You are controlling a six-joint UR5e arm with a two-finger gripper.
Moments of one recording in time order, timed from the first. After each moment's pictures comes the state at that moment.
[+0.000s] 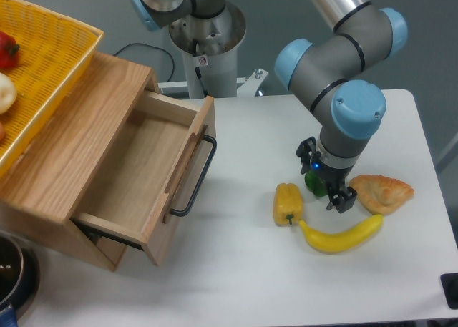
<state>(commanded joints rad) 2.66 -2.04 -1.42 -1.26 1.54 1.65</state>
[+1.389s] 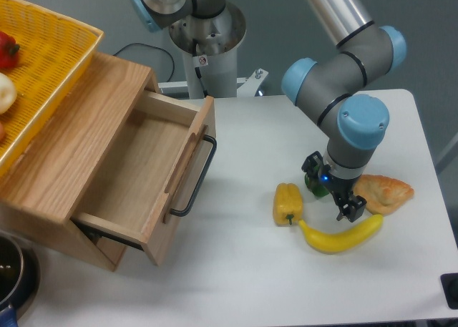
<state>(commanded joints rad) 2.73 -2.07 -1.50 -1.11 1.37 1.57</state>
